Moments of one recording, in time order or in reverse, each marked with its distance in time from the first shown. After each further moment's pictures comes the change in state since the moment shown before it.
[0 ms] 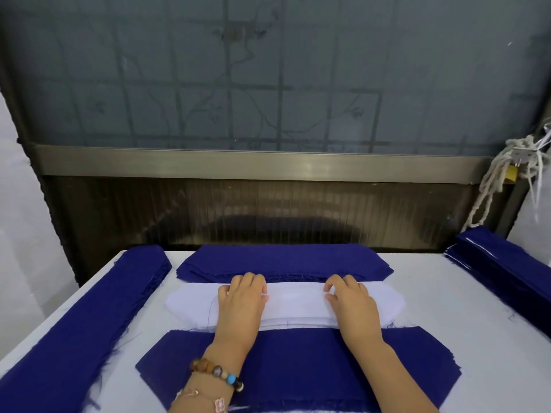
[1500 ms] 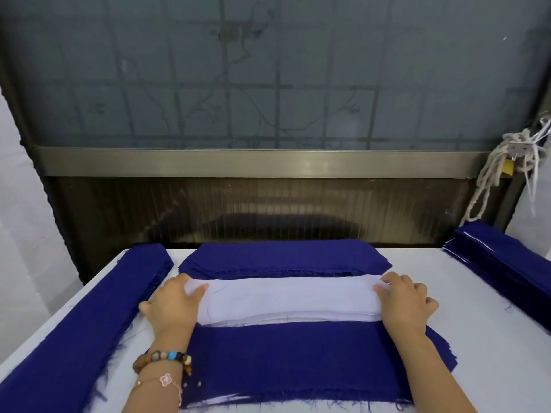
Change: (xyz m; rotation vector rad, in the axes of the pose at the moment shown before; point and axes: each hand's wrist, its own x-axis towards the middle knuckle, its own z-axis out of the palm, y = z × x) left_hand -0.006 -0.088 -0.033 -0.086 0.114 -0.545; right_hand 0.002 0.065 -0.015 0.026 0.088 0.495
